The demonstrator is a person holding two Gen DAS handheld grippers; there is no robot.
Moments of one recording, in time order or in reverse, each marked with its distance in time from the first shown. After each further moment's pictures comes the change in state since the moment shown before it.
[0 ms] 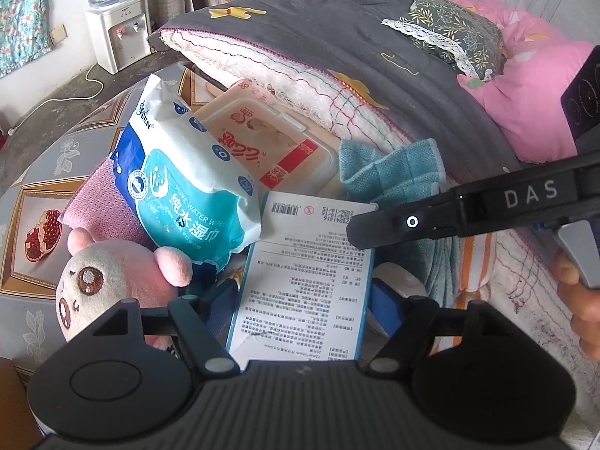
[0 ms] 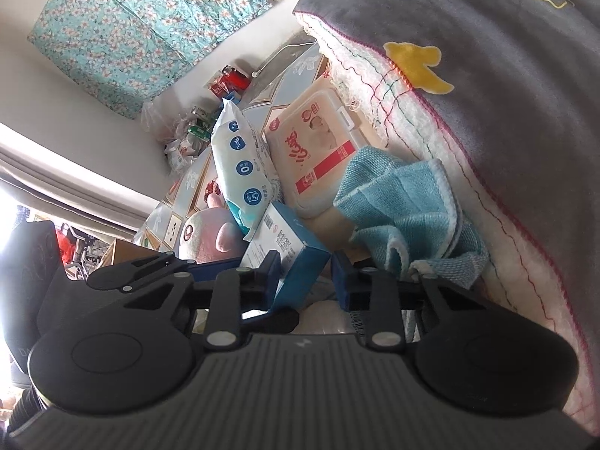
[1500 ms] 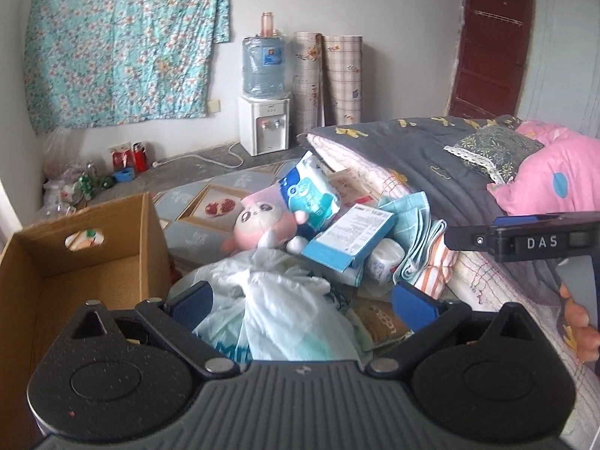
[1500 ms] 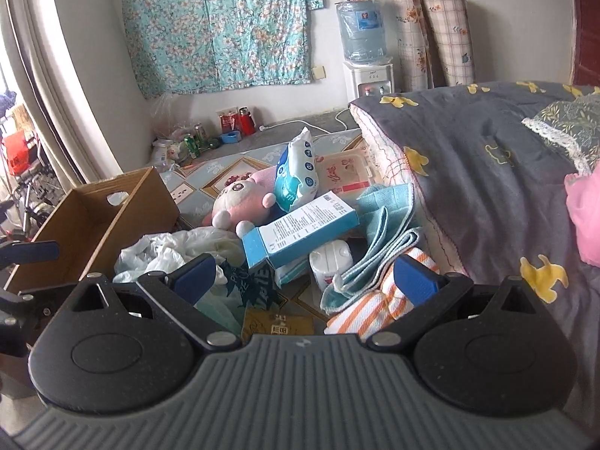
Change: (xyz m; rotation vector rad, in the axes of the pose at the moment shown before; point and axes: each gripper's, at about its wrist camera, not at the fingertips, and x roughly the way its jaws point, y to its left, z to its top) left arm -0.199 -0.083 -0.178 -0.211 -0.415 0.356; right arm -0.143 0.069 -0.141 -0.414 -0.143 -0.214
